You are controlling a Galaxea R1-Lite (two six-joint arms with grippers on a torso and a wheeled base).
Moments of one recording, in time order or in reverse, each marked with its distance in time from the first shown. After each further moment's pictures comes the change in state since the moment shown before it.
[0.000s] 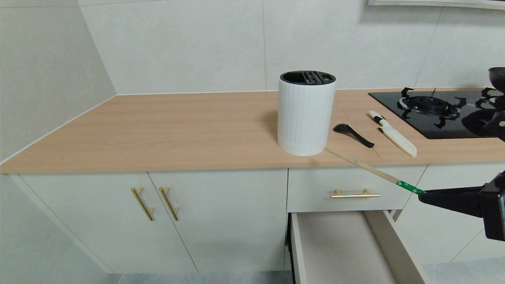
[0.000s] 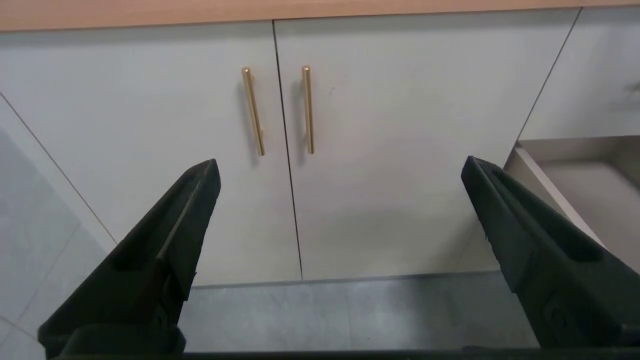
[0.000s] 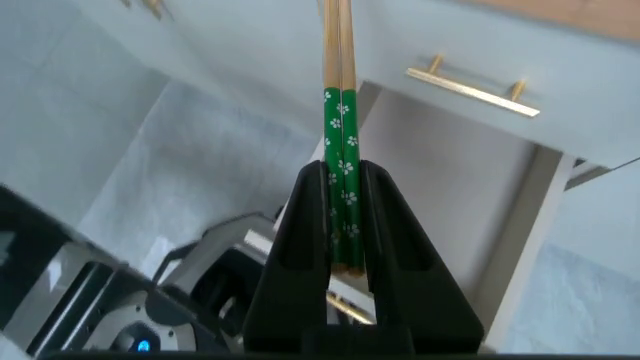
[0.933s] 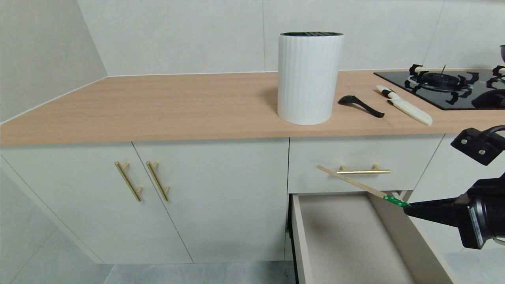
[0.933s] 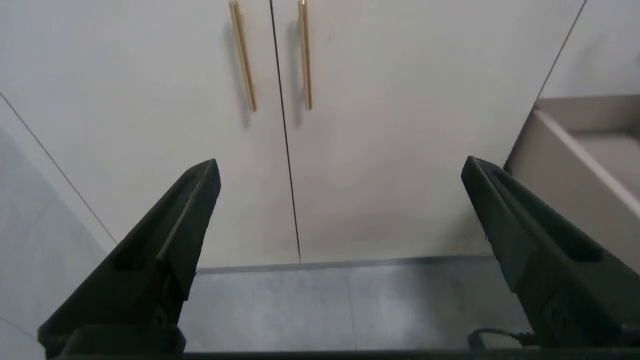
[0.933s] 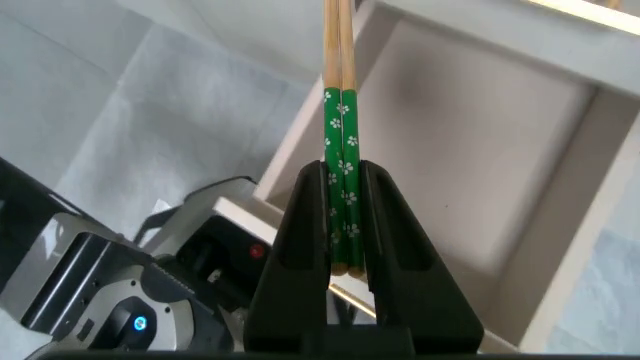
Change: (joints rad) left arm 0.000 0.000 0.000 0.001 0.000 0.000; right arm 0.026 0.077 0.023 -0.001 0.000 -0.011
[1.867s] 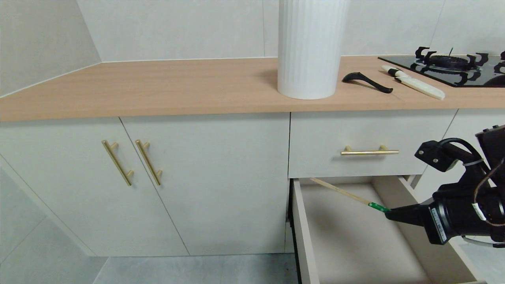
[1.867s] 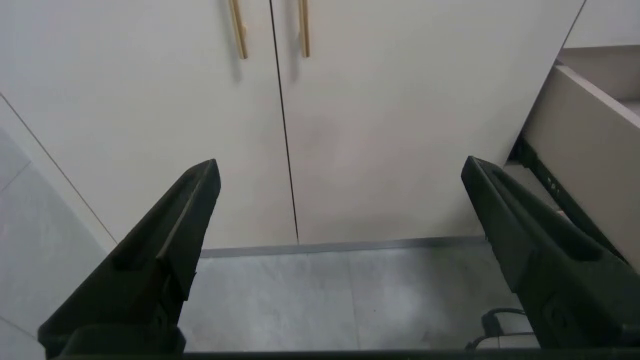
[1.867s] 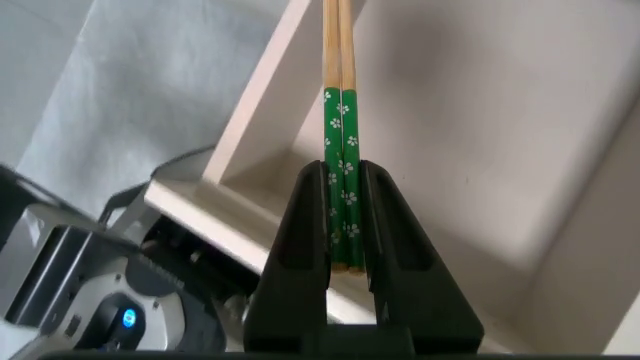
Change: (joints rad) left arm 0.000 0.000 0.000 -0.001 0.000 0.001; right arm -0.003 0.135 0.014 -0.064 -0.008 0.003
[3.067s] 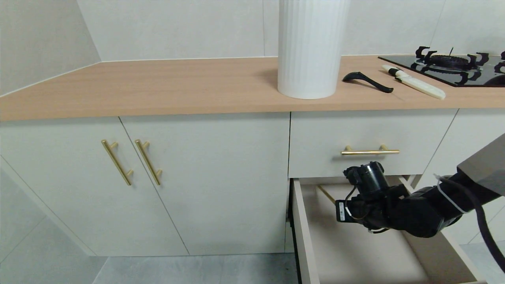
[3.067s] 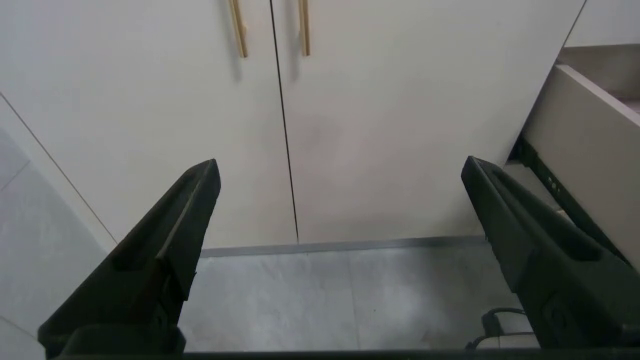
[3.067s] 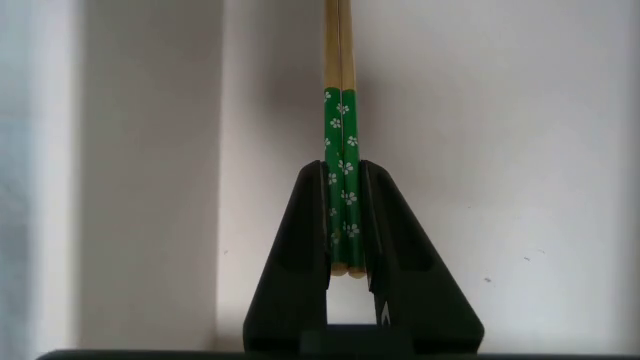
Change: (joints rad) left arm 0.000 0.000 0.000 0.000 0.000 0.000; right arm 0.045 0.691 -0.069 -0.527 -0.368 0.332
